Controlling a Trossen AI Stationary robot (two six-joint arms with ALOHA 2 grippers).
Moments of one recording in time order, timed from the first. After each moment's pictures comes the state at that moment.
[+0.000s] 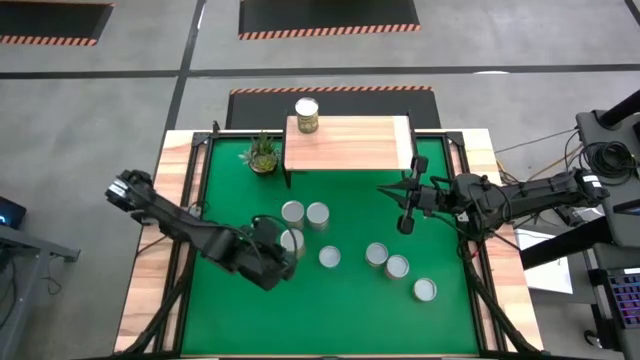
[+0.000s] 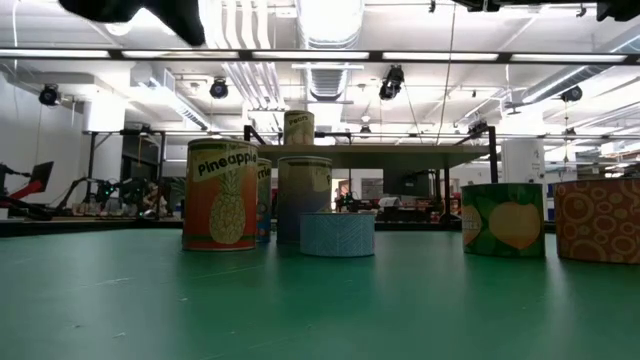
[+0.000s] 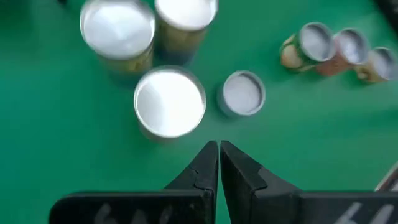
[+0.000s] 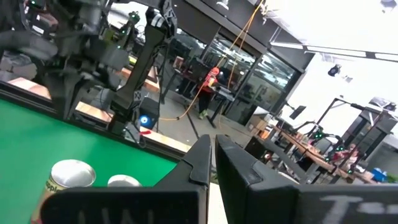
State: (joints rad) left arm -0.50 1.57 1.40 -1.05 -0.48 -1.50; right arm 0.09 0.85 0.55 0.45 0.23 -0.55
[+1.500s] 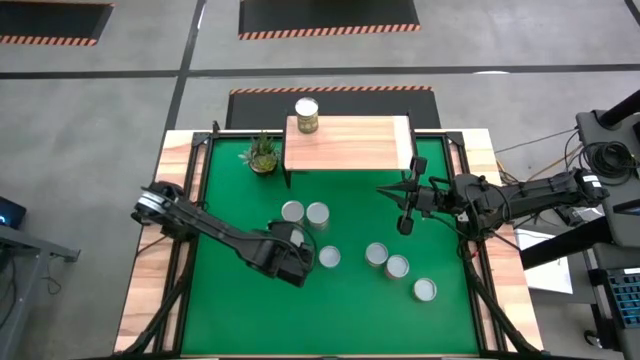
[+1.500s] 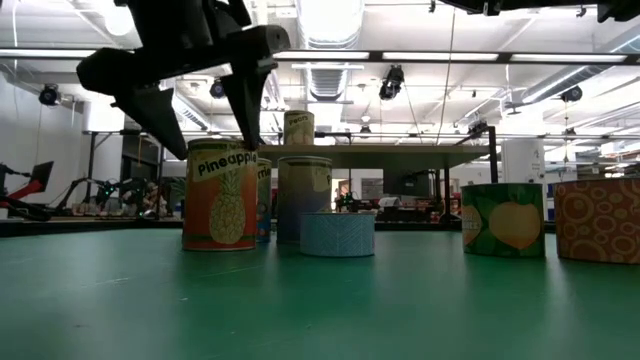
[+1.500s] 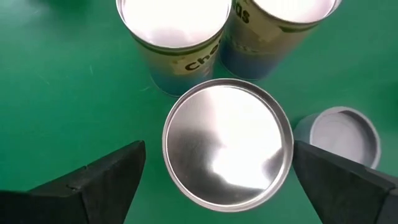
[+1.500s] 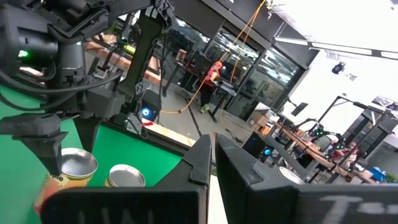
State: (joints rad) left arm -0.40 1.82 1.36 -1.05 -0.54 -1.67; right arm 0.09 0.85 0.55 0.42 0.23 -0.57
